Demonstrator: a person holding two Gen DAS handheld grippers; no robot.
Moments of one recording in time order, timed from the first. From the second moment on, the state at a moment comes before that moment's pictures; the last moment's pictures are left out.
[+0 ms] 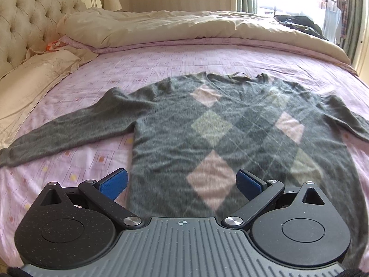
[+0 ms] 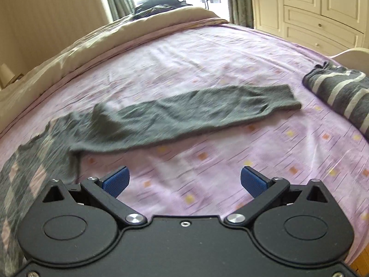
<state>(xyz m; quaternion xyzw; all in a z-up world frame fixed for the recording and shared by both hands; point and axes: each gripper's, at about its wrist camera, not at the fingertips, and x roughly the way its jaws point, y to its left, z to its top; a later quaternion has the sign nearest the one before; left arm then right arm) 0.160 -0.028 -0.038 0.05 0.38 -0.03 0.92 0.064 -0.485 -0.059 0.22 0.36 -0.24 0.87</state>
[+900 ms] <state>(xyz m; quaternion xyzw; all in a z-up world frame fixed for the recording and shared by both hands) 0.182 -0.038 -0.102 0.06 0.40 -0.04 0.91 0.065 -0.685 -0.118 0.41 0.30 -0.31 0.81</state>
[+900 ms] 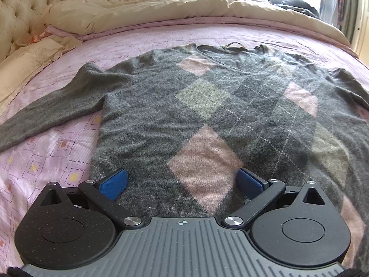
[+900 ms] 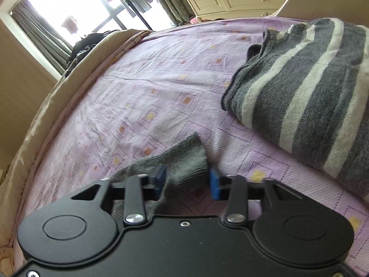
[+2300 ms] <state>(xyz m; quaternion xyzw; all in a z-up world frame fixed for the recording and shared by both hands) 0.154 0.107 -0.065 -0.03 0.41 -0.02 0.91 0.345 -0.123 -0.043 0.23 0.36 0.18 0.89</state>
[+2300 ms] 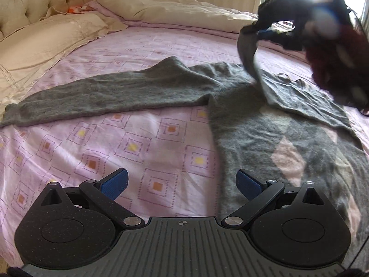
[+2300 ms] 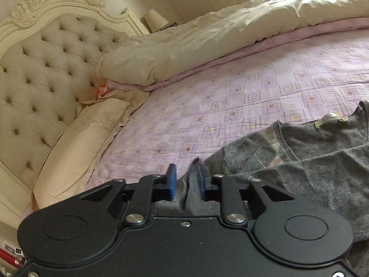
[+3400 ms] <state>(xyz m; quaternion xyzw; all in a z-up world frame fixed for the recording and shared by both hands) 0.244 0.033 -0.097 0.00 0.40 -0.07 0.91 0.254 -0.362 -0.079 0.13 0.35 -0.06 0.93</state>
